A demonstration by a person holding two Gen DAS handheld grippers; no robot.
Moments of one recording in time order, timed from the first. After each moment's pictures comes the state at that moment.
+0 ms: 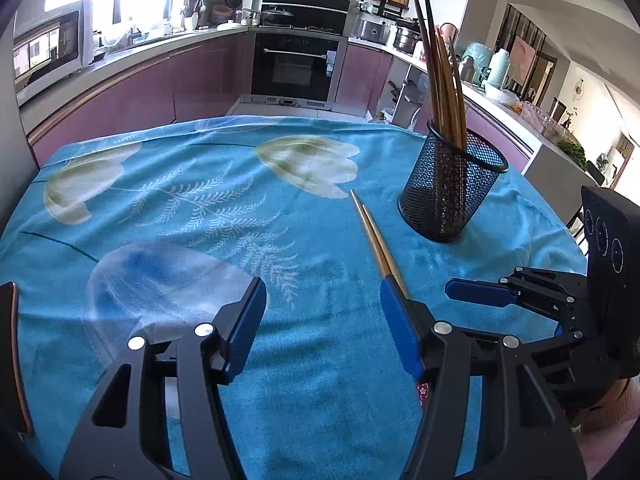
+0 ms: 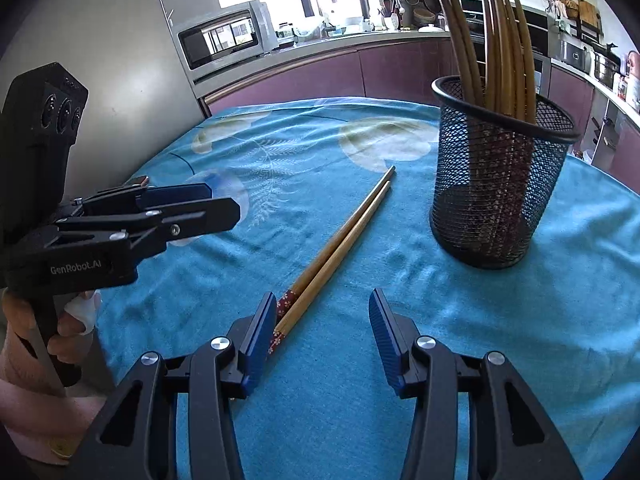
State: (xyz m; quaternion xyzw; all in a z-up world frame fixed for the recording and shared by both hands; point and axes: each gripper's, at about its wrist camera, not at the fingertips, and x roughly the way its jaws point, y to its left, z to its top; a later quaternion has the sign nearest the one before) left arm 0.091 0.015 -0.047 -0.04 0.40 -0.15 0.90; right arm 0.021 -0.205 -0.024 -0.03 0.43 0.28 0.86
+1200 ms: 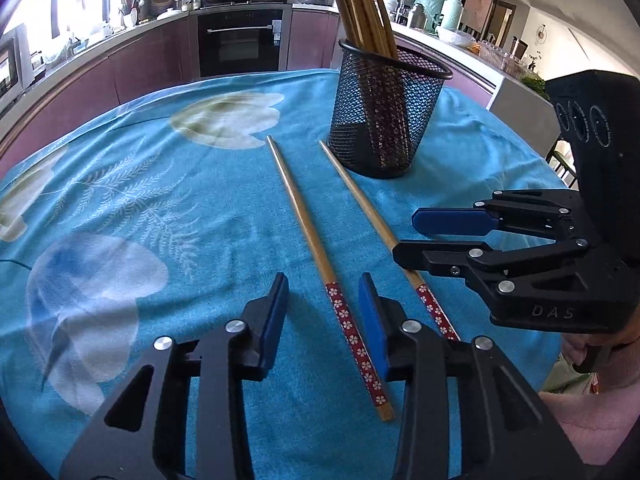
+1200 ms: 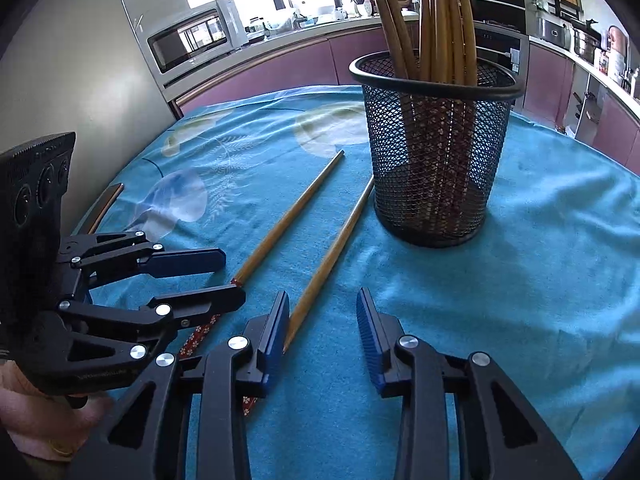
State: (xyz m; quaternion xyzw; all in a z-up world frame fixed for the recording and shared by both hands) left arm 0.090 -0.045 -0.078 0.03 0.44 -0.22 0.87; right arm 0.033 -0.238 -0.029 -0.01 0.46 0.24 0.86
